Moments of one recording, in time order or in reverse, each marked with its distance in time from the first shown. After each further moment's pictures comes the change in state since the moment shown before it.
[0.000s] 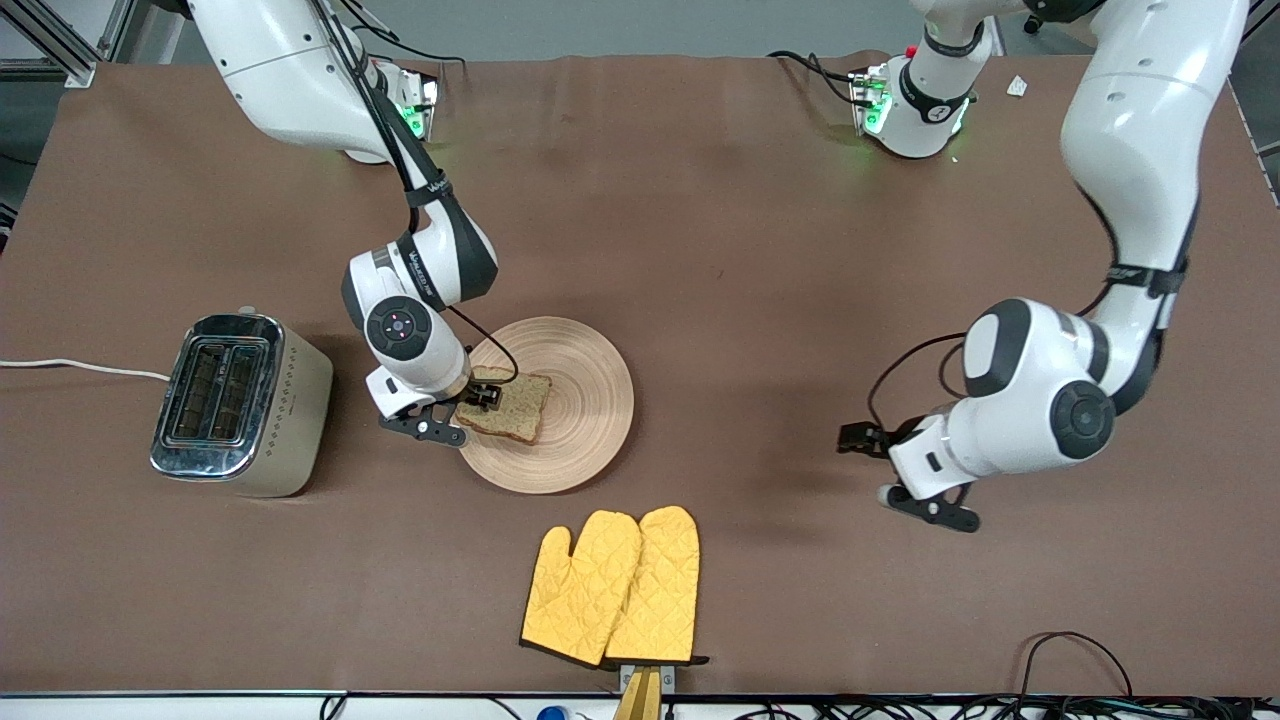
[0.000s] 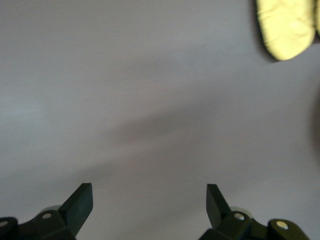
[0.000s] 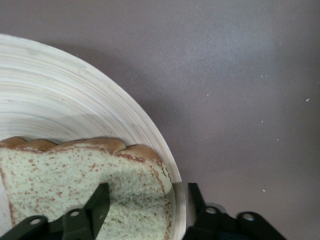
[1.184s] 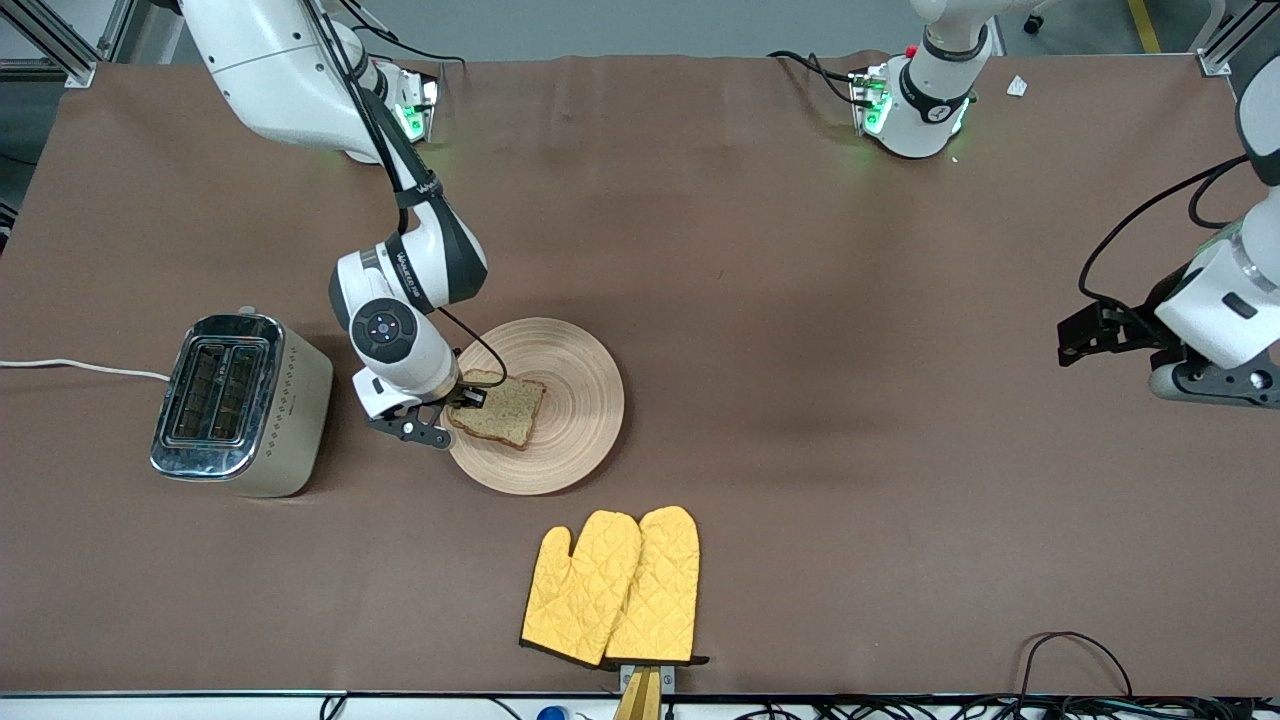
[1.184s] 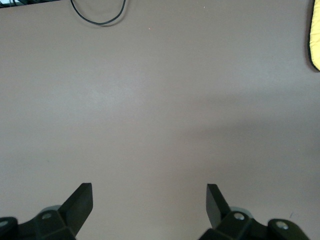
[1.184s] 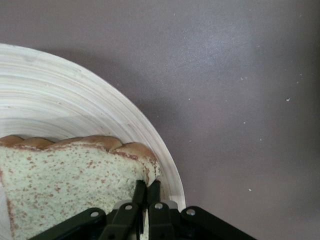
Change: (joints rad) left arm 0.154 -0.428 0.007 0.047 0.047 -0.374 -0.062; right arm -0.015 -0.014 -0.009 -0.001 0.000 -0.019 0.019
